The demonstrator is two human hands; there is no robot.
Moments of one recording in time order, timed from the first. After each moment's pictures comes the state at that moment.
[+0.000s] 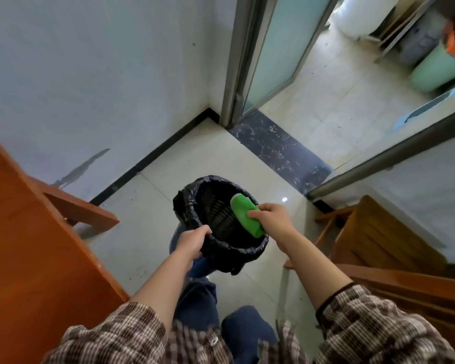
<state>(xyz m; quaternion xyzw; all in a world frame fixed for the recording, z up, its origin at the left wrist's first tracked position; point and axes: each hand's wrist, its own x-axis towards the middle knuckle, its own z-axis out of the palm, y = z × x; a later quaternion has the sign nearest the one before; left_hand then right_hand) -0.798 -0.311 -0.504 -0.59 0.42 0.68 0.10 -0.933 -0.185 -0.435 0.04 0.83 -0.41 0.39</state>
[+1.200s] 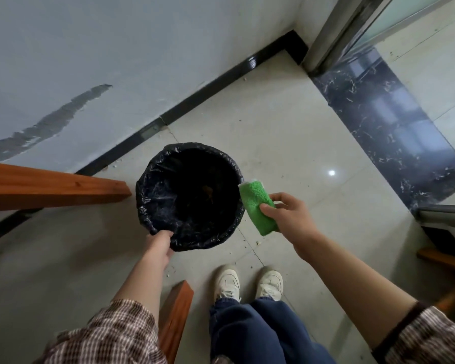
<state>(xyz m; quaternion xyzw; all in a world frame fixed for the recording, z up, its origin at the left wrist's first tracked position) -0.786 -0.503 -0.860 -0.83 0.21 0.52 0.01 -1.007 -0.380 -0.751 0.02 0.77 -0.37 0.51</state>
